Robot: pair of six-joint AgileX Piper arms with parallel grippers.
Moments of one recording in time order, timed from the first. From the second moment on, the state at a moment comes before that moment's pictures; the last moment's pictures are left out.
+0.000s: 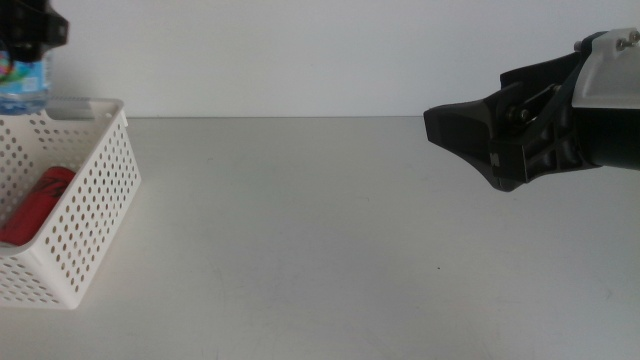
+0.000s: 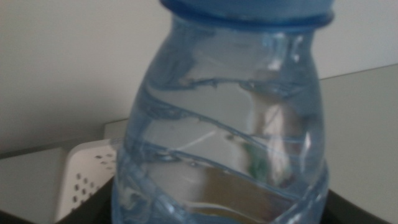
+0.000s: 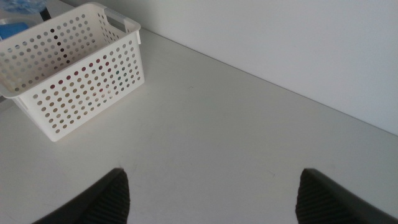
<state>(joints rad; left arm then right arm) -0.01 1.24 -1.26 -0.04 0.59 0.21 0.68 1.02 -1.06 -0.06 0.52 0.12</state>
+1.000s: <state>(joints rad) 0.25 1.80 -1.49 -0.14 1.04 0.46 0.68 1.02 -1.06 -0.06 0.52 0.12</state>
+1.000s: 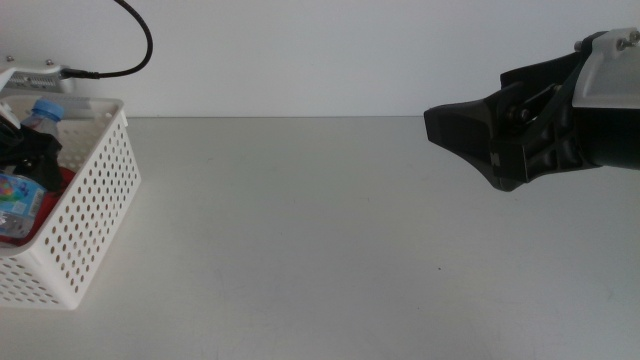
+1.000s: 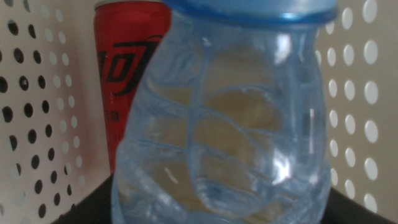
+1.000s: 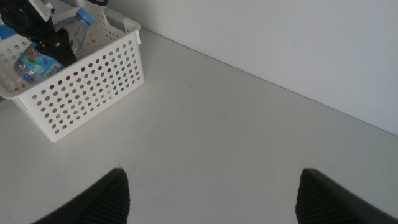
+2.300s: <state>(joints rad) 0.26 1.48 -1.50 -0.40 1.12 0.45 0.68 1.02 -1.06 -0.06 0.52 0.12</state>
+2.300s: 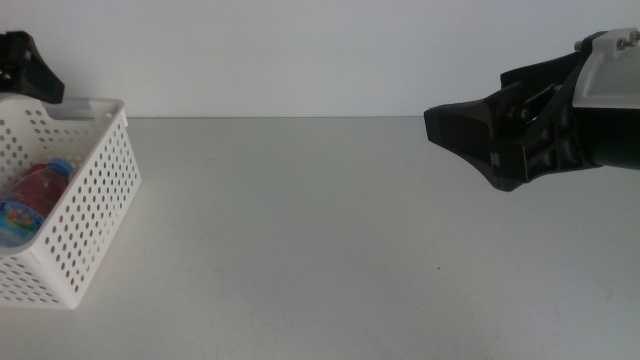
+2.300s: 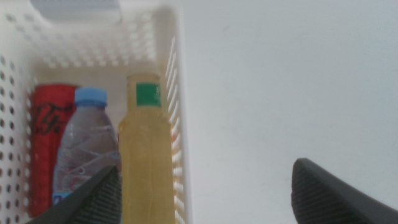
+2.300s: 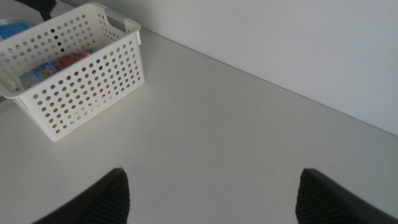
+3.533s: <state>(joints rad) -0.22 0.82 -1.23 -0.09 0.77 0.10 0.68 1.02 -1.06 -0.06 0.52 0.12</state>
